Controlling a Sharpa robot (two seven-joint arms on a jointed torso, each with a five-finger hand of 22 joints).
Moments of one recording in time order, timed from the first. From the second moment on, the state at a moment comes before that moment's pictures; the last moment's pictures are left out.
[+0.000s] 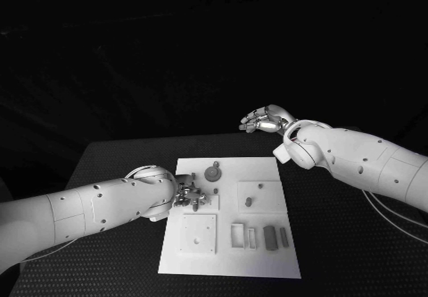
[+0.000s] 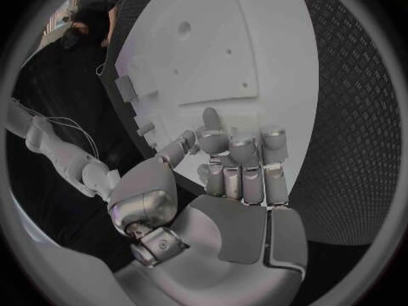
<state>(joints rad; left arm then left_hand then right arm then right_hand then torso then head) 1.25 -0.56 -0.24 1.28 -1.09 0.02 -0.43 0.50 -0.12 0.73 -0.12 0.05 1.25 -0.02 0.45 0.67 1.40 -0.13 1.06 0.70 1.24 -0.19 1.31 0.73 0.06 0.98 -0.15 1.08 1.31 1.30 -0.57 -0.06 1.02 -0.64 -0.24 0.18 1.01 -0.14 0.54 -0.23 0.21 0.75 0.18 0.30 0.42 0.96 0.15 0.20 0.07 0.81 0.17 0.34 0.41 0.19 0.58 0.24 0.19 0.91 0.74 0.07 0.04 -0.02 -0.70</state>
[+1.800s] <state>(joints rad) 1.33 -0.45 -0.17 0.92 -1.02 0.10 -0.40 0.60 -0.10 0.62 -0.19 0.05 0.85 0.10 0.30 0.62 1.31 -0.03 1.02 0.68 1.16 -0.14 1.27 0.69 0.06 0.92 -0.13 1.04 1.31 1.29 -0.58 -0.06 1.02 -0.64 -0.24 0.18 1.01 -0.14 0.54 -0.23 0.21 0.75 0.18 0.30 0.42 0.96 0.16 0.20 0.07 0.81 0.17 0.33 0.40 0.19 0.58 0.24 0.18 0.91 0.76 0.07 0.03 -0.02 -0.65</state>
